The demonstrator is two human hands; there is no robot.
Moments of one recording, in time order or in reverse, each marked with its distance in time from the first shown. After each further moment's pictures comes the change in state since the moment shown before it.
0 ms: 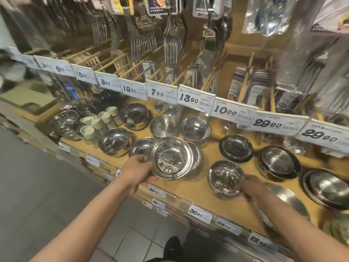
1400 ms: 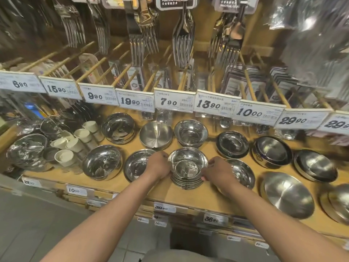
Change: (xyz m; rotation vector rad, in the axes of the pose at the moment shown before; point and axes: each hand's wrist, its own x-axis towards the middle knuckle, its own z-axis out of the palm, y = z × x) left_hand 0.126 0.003 0.021 0.647 -0.158 0.208; right_hand -0.037 -0.067 0.121 -0.149 0.142 -0.223
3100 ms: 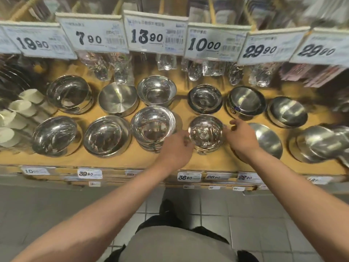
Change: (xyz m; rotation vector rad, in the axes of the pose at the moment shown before) left_hand -0.074 0.042 0.115 0.116 -0.223 0.333; right_hand 0.009 0.096 -0.098 -0.180 0.280 0.049
